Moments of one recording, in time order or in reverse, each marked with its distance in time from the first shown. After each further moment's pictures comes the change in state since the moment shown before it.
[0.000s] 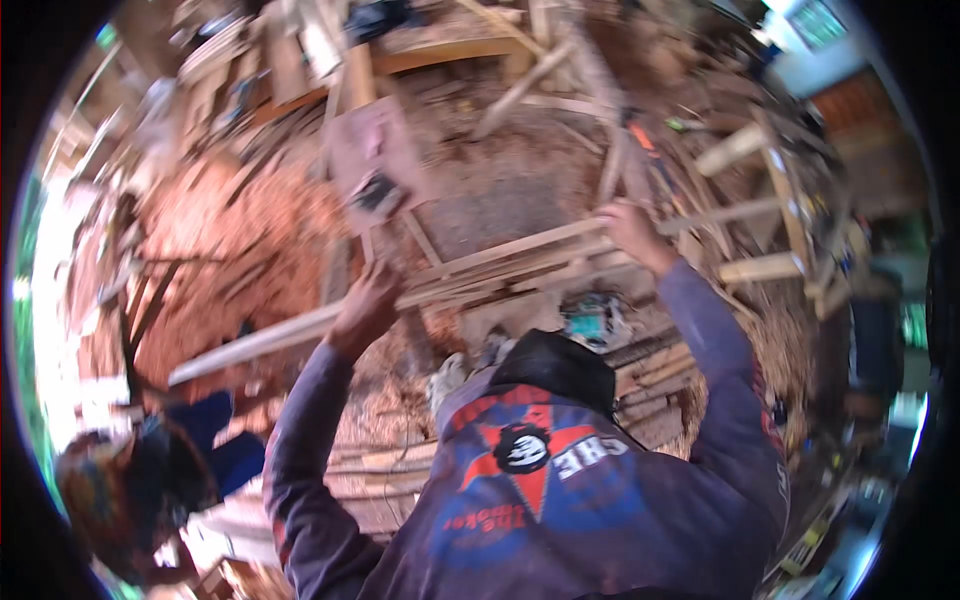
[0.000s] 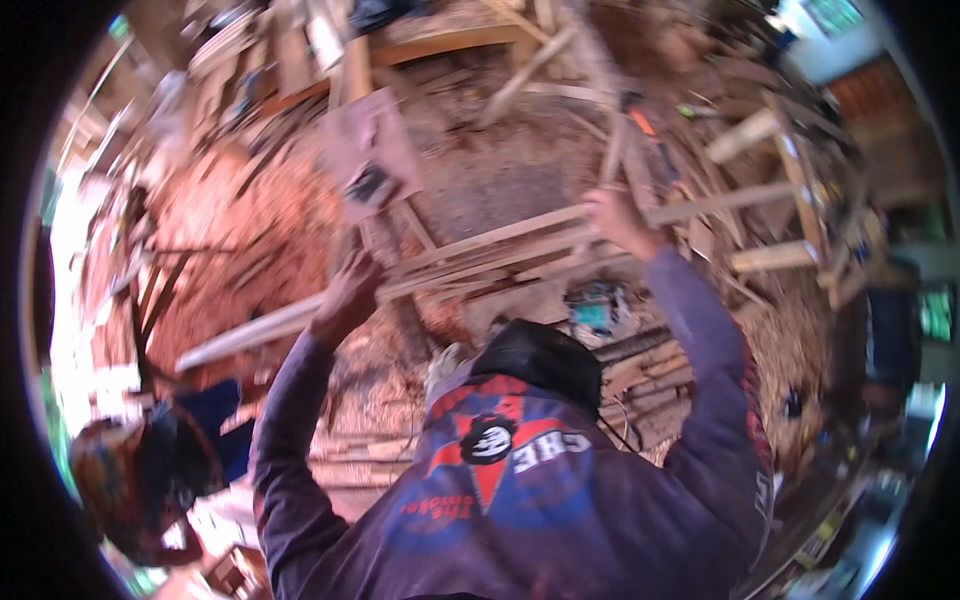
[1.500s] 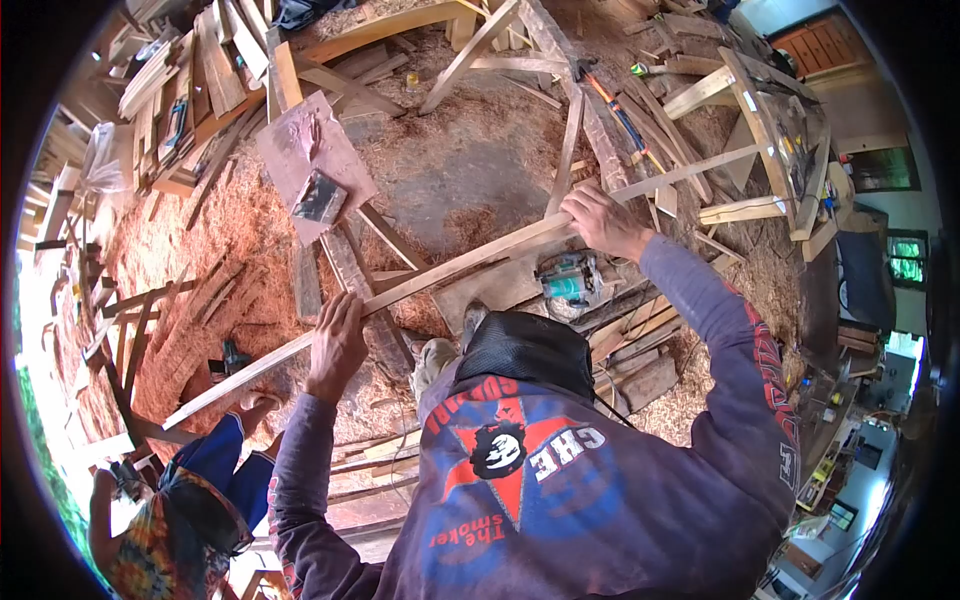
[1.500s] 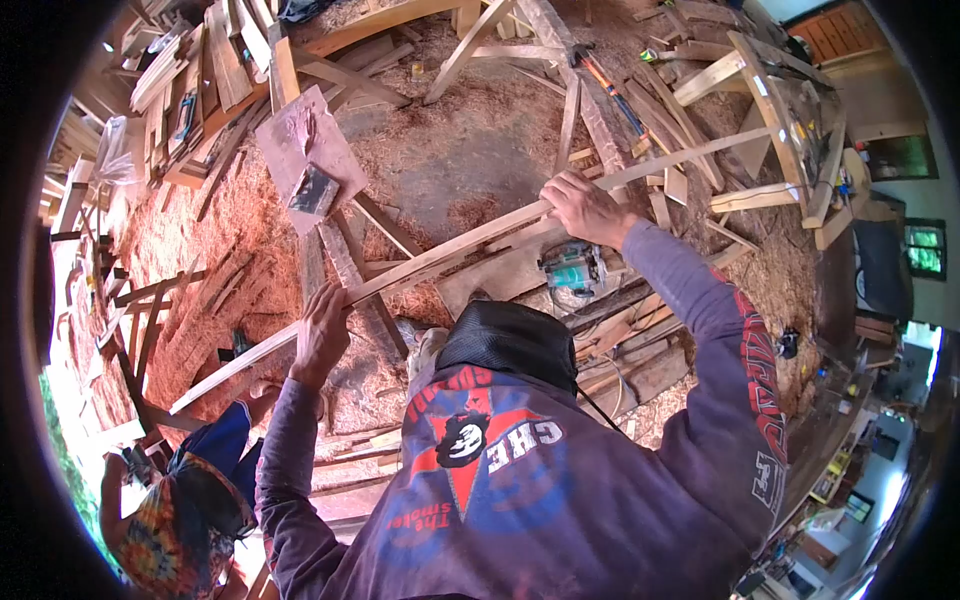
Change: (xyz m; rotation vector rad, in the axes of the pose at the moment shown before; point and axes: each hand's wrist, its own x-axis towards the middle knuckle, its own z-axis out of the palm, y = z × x) left_hand -0.002 0.039 0.019 -0.179 0.111 -0.305; right_hand -0.029 0.004 -0.006 -0.206 -0.037 -0.384
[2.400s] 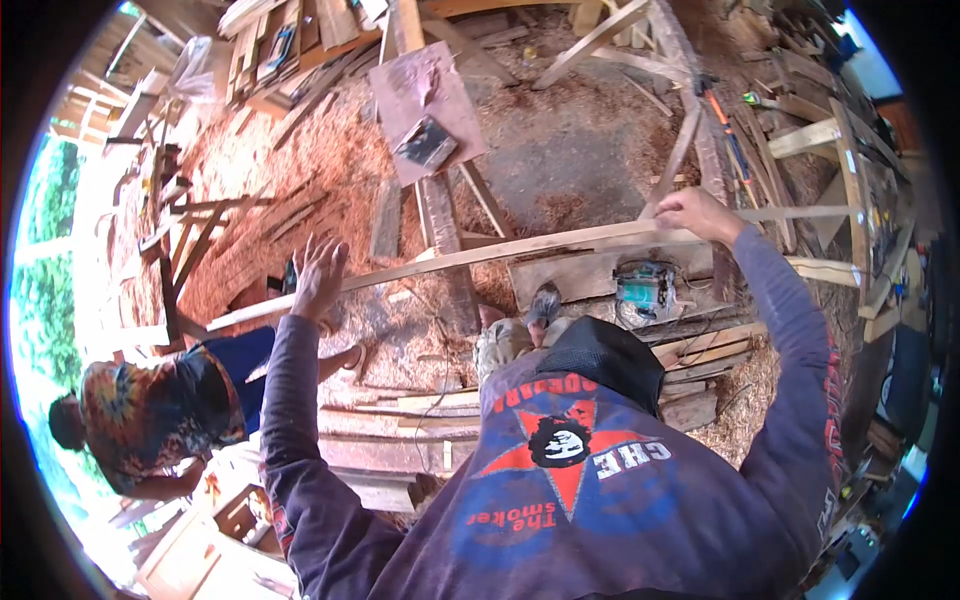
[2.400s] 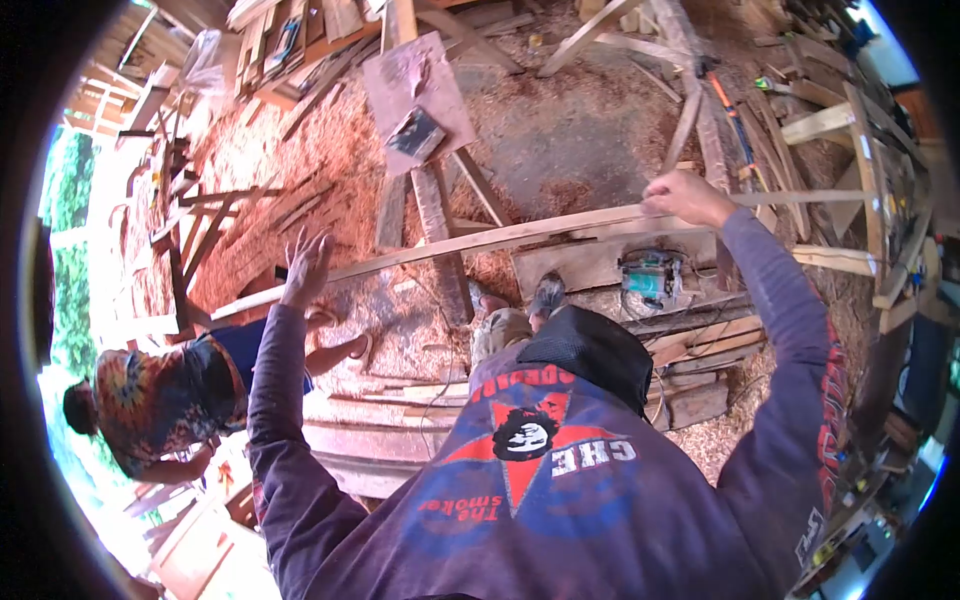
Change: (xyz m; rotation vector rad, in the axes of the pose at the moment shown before) left_hand -0.078 -0.146 -0.075 0.115 -0.147 -0.609; right_hand 0.049 0.025 -0.013 0.519 -0.571 0.472
